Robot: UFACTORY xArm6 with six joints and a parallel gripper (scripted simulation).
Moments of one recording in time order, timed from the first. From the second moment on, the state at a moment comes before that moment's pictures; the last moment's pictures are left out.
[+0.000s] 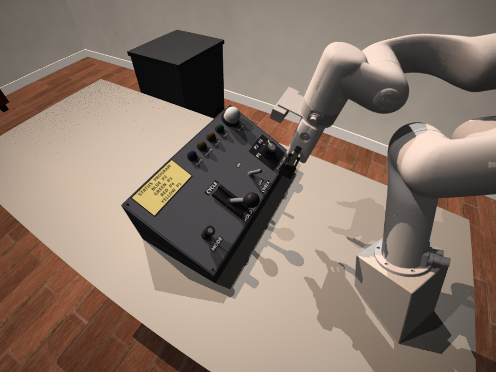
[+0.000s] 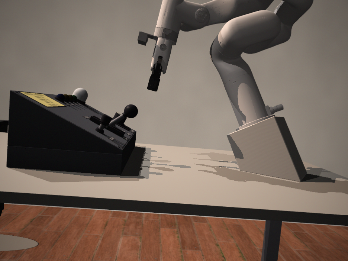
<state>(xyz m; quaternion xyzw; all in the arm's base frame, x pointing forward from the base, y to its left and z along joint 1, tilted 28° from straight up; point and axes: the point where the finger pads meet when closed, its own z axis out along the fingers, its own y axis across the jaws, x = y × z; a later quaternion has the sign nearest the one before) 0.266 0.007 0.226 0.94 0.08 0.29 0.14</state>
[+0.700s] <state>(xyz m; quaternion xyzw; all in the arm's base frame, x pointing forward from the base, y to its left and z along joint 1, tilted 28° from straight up) 0.265 -0.044 0.257 0.94 0.07 0.31 0.14</state>
